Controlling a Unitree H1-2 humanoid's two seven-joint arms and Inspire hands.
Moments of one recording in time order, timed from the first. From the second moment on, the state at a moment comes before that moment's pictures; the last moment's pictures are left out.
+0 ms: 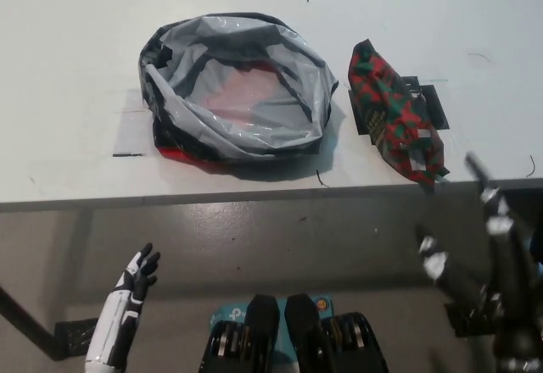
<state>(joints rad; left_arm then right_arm) 0.08 0.15 -0.03 -0.01 0.08 -0.16 -0.04 -0.06 -0.04 0.01 -0.32 -0.42 -0.26 -0.09</state>
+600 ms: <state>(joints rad) 0.06 0.15 -0.06 0.00 0.08 -0.16 -0.07 -0.49 -0.17 0.01 -0.25 -0.57 0.13 0.07</state>
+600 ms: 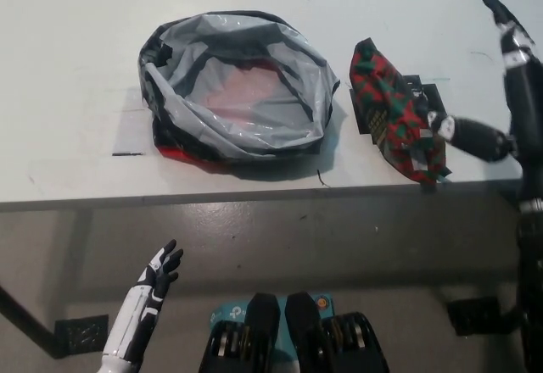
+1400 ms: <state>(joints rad) 0.06 0.16 -0.08 -0.01 0.08 -0.16 -0.09 -1.02 -0.07 0.01 0.48 -0.93 0.44 0.46</state>
